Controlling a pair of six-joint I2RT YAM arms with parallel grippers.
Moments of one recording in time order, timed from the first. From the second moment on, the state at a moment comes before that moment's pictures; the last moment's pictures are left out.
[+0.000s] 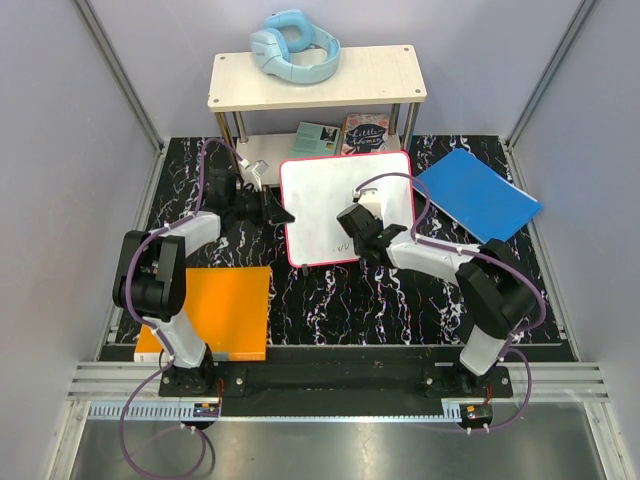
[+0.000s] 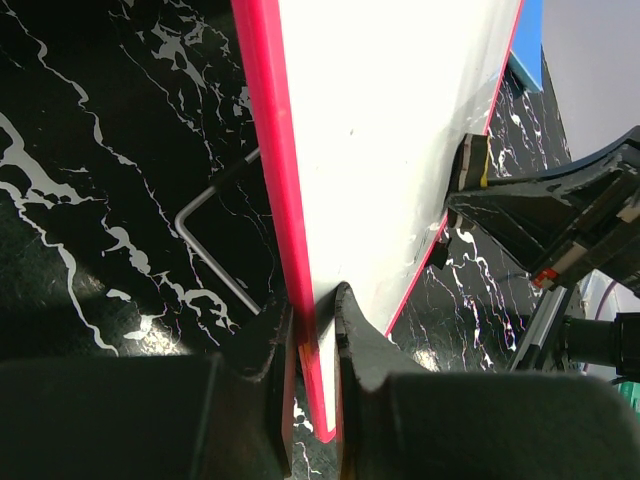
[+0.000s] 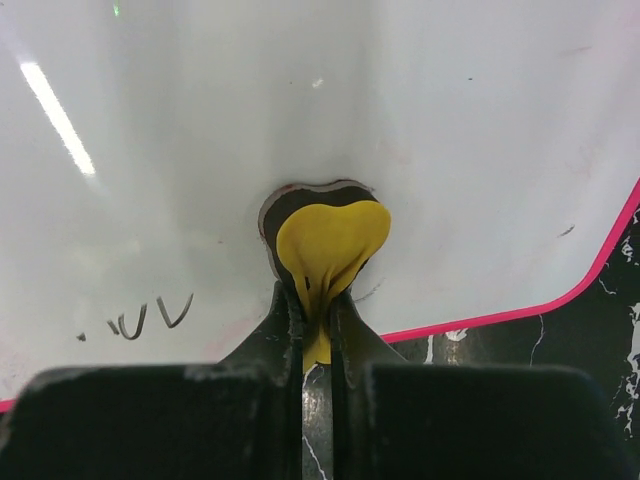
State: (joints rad) left arm -0.15 1.74 1.02 0.07 0.78 -0.32; right arm 0.74 1.72 1.07 -0.26 0.54 0.47
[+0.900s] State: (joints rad) left arm -0.15 1.74 1.02 0.07 0.78 -0.32; right arm 0.74 1.74 1.06 -0.25 0.69 0.46
